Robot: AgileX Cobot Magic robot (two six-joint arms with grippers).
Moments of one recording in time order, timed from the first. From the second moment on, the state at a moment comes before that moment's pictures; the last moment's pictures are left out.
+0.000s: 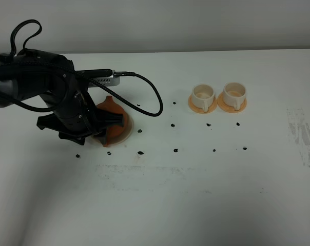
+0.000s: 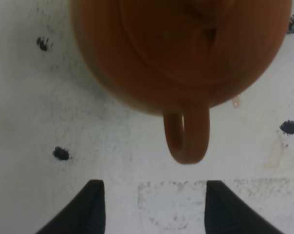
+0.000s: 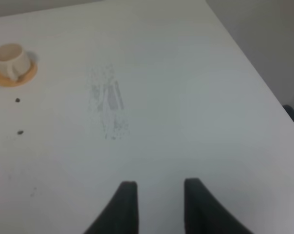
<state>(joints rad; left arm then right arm) -0.39 1.93 -1.28 -0.10 0.72 -0.27 -0.33 -0.01 -0.52 0.03 1.12 -0.01</state>
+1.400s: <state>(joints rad) -0.39 2.00 -1.33 -0.01 0.75 -0.24 -0.33 -0.01 -0.52 0.03 1.12 -0.01</state>
